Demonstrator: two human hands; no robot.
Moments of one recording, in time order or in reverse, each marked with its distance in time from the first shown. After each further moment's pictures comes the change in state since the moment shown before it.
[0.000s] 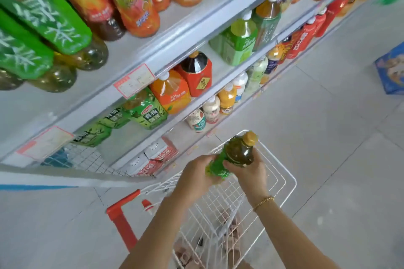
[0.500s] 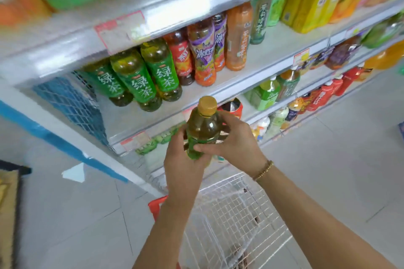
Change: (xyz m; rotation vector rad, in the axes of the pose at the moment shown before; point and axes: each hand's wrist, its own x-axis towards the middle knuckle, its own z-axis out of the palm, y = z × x) left_hand -0.113 0.095 -0.125 -0.197 1.002 0.174; right_hand -0.091 -0.219 0.021 -0.190 -0.481 -0.754
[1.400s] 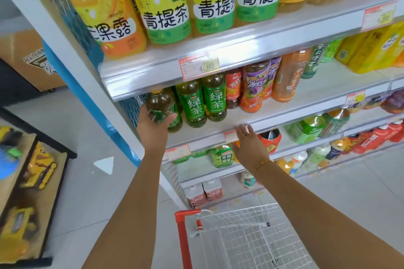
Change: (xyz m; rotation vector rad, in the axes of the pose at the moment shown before) left_hand 0.137 -0.057 -0.107 -0.108 0.363 -0.280; right_hand 0.083 0.032 0.049 -0.946 -0.311 -0.020
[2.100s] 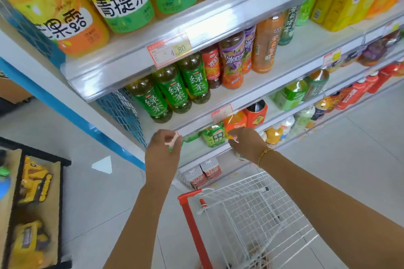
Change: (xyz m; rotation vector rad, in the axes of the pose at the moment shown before) left_hand -0.084 -0.004 -0.020 0.437 -0.366 0.242; right_hand -0.041 0.012 0.012 0.270 -0.125 0.120
